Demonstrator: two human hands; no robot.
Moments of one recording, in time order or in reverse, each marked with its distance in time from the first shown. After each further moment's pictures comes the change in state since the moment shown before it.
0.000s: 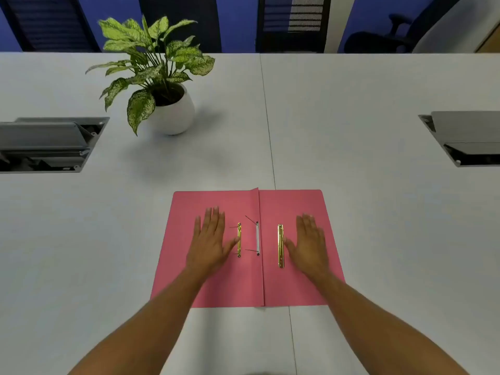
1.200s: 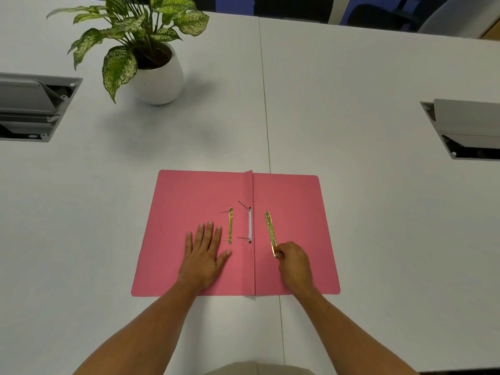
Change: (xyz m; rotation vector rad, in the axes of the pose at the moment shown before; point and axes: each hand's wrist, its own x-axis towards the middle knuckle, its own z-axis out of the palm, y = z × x) left_hand -0.030 -0.012 0.088 -0.031 -0.178 -0.054; right_hand -0.038 -0.004 0.042 0.153 -0.084 0.094
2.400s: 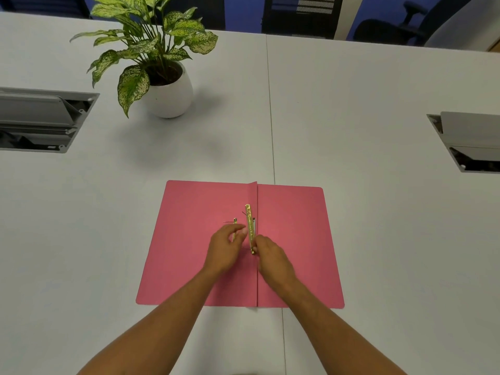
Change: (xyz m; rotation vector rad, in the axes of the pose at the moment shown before) left_hand 0.026 0.060 -0.065 -0.960 0.252 -0.082; right_hand 0.011 -0.064 -0.012 0.009 -0.087 -0.350
